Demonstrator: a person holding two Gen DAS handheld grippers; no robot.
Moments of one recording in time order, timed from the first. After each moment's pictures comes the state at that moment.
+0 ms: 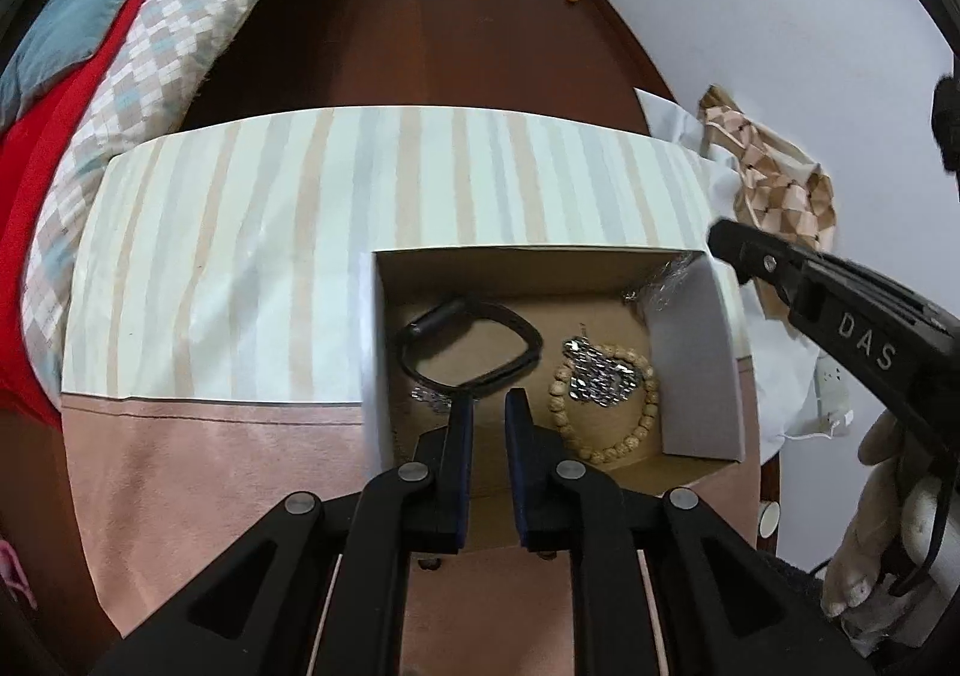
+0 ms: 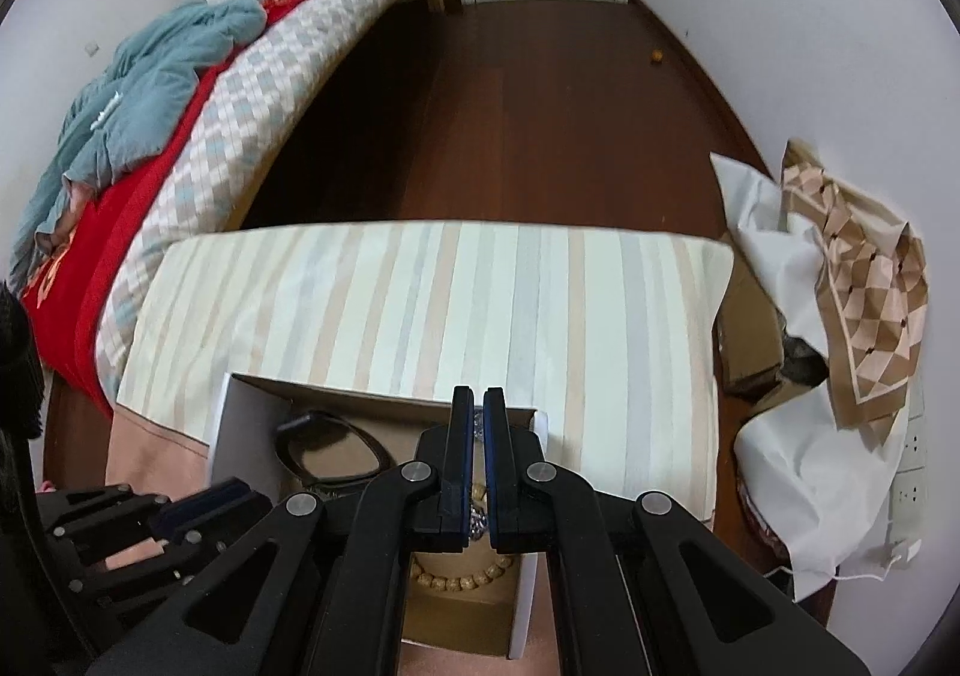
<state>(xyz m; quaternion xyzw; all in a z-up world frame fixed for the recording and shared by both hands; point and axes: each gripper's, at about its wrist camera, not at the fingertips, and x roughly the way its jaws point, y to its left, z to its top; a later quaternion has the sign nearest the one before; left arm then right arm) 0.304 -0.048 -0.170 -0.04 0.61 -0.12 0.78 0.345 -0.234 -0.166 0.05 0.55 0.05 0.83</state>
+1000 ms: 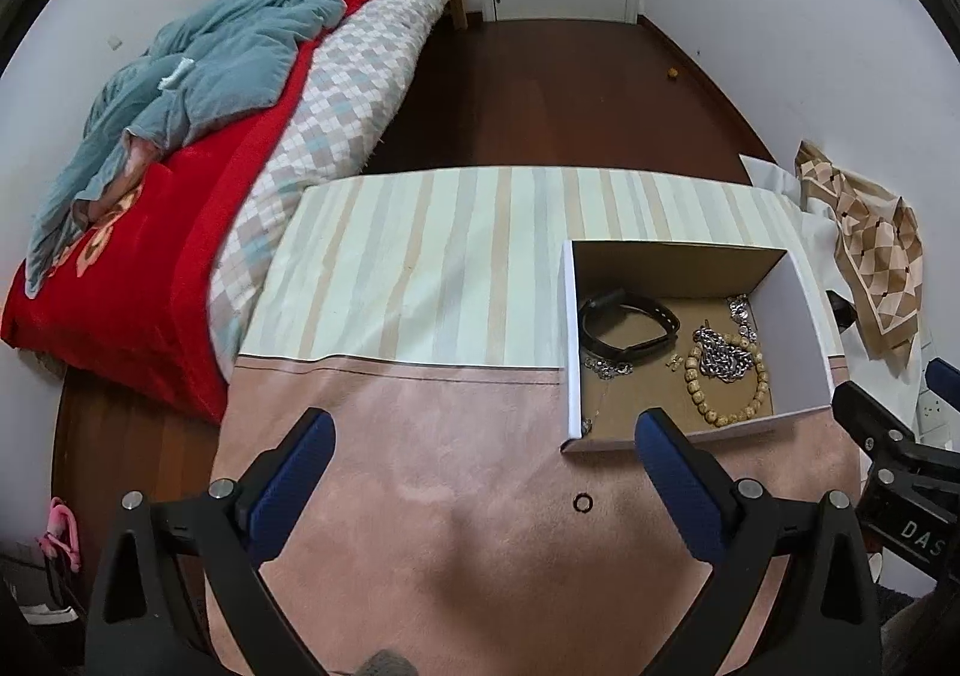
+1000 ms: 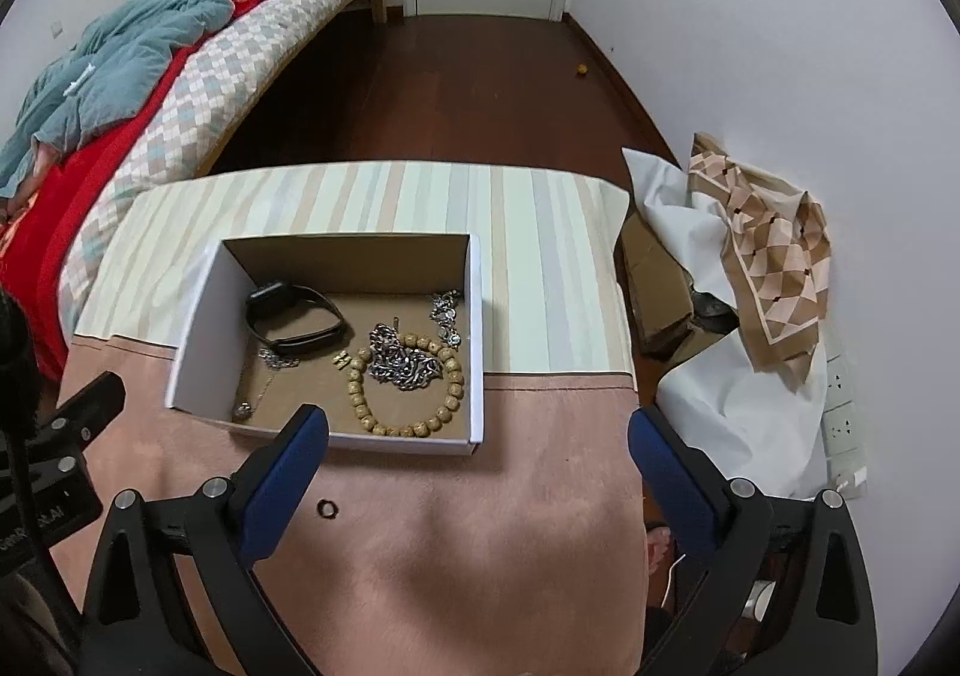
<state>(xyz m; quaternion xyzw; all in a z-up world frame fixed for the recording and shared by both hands) 0.218 -0.006 -0.127 0.04 0.51 0.02 0.86 0.219 -0.220 -0.142 0.00 0.52 -0.04 0.85</state>
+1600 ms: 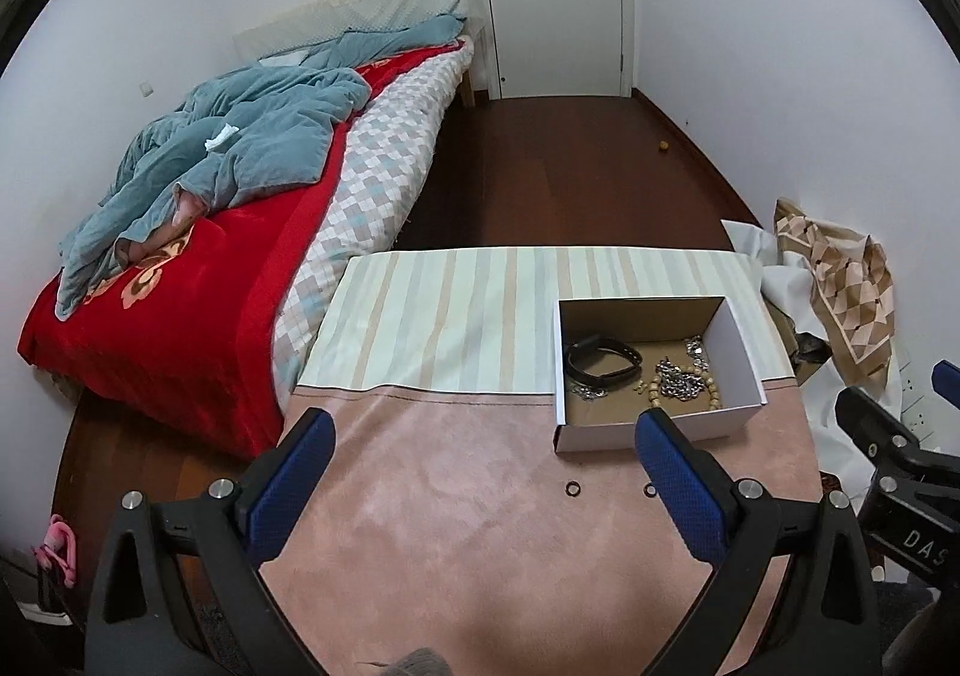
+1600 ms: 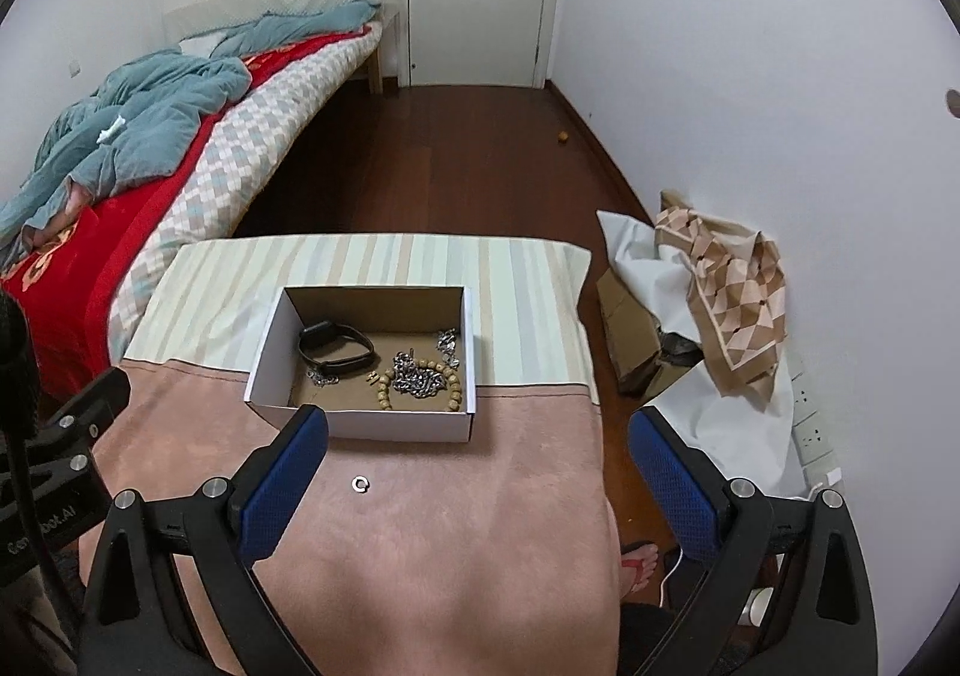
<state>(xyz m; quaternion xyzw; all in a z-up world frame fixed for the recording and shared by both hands) 0.151 -0.003 -0.058 0.04 0.42 0.03 0.90 0.145 -0.214 -0.060 0.00 0.45 -0.06 0.89</state>
